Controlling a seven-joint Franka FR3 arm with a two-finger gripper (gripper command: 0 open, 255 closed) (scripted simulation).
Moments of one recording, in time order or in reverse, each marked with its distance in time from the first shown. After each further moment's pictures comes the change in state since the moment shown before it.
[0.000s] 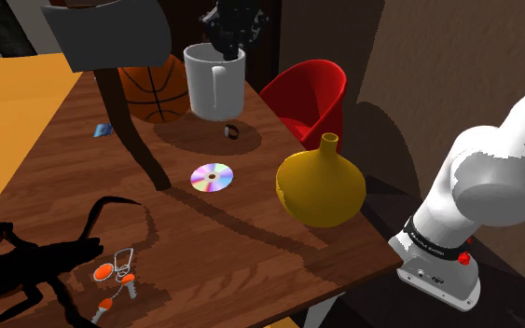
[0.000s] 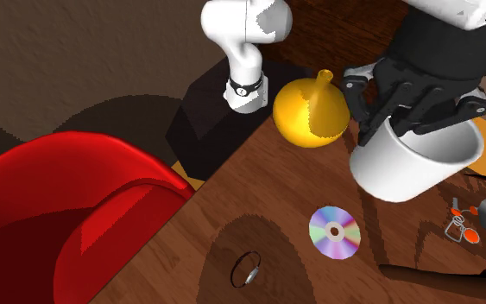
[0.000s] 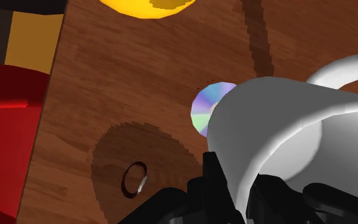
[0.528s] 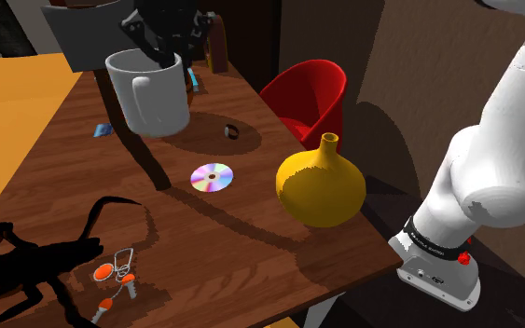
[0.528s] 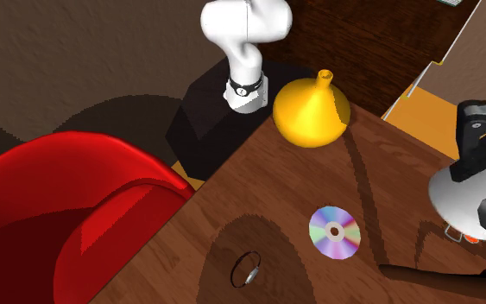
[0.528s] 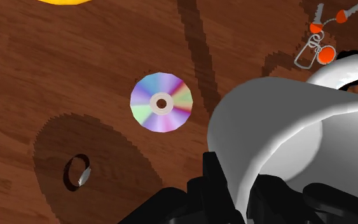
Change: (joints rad) arm 0.078 0.292 0.132 0.324 -0.113 -0.055 0.212
